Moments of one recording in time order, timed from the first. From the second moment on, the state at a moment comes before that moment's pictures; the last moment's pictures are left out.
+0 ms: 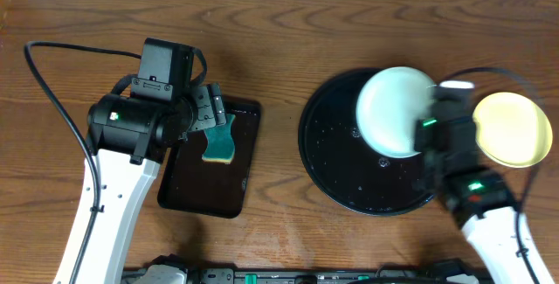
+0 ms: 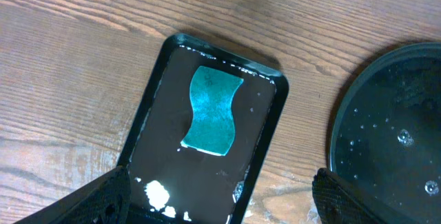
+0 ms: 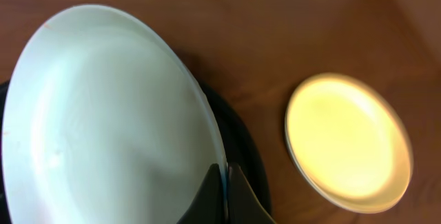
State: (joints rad) left arm -0.23 1.30 1.44 -1.21 -0.09 -0.41; right arm 0.13 1.02 0.76 -0.47 0.36 0.15
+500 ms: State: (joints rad) left arm -0.23 1.30 1.44 -1.21 -0.09 -0.41; right arm -0.78 1.36 0.76 -0.27 -0.14 0.45
